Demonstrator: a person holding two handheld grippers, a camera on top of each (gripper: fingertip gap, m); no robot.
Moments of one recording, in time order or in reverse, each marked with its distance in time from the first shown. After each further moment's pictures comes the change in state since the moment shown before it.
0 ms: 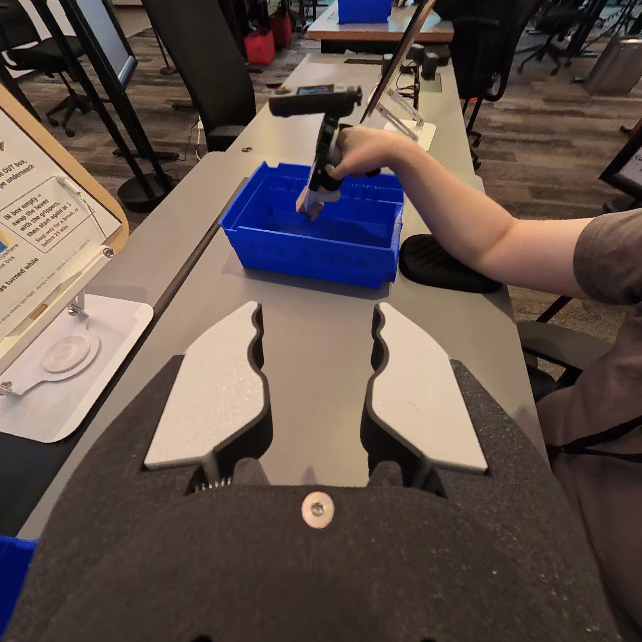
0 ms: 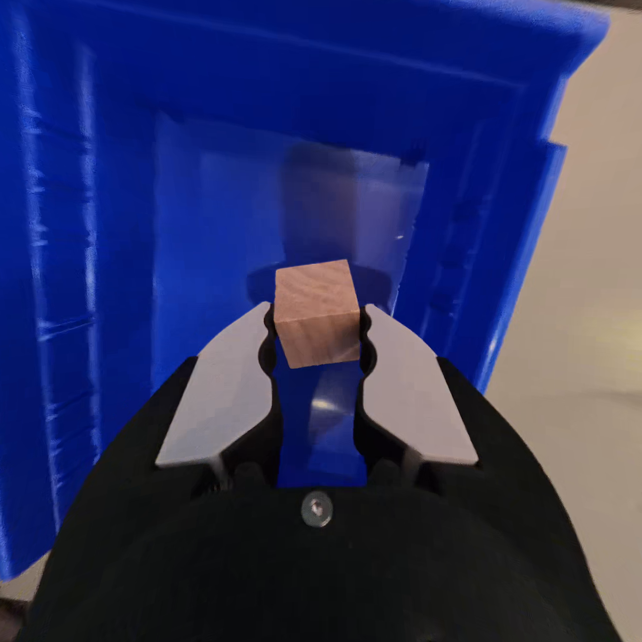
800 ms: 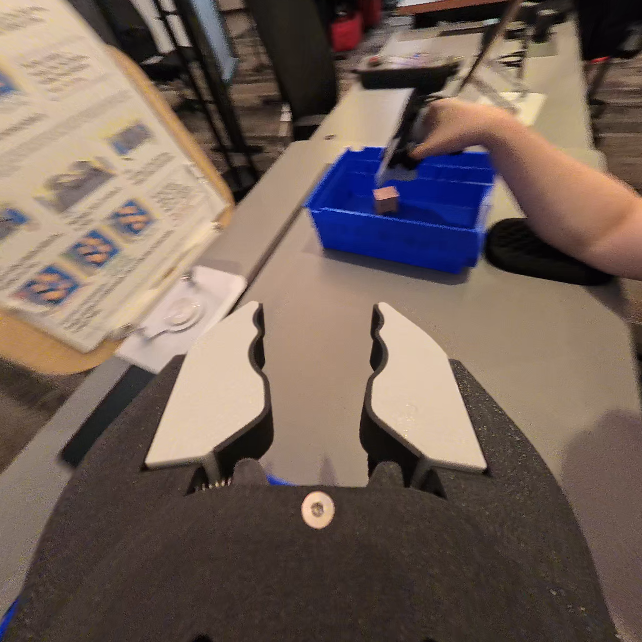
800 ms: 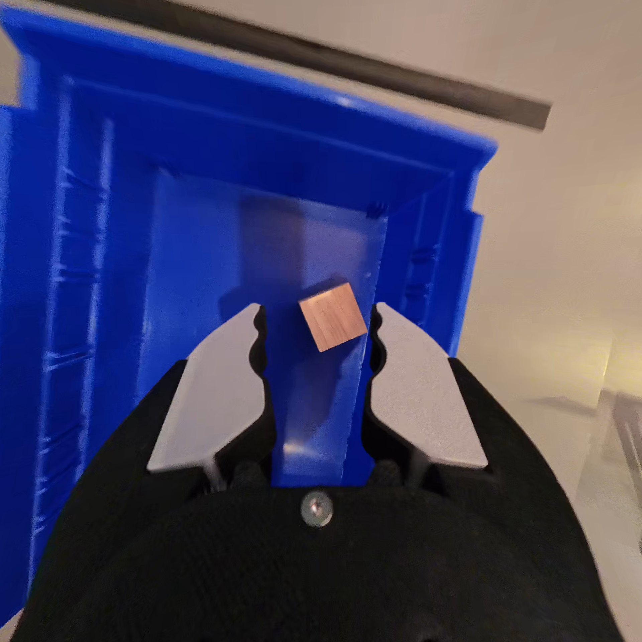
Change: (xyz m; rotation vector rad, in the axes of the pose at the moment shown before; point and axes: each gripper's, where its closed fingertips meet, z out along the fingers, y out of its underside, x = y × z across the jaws) left arm -0.048 0.009 -0.042 -0.029 -0.247 0.052; right arm 0.003 -0.025 -0.018 0.138 0.140 -0.052
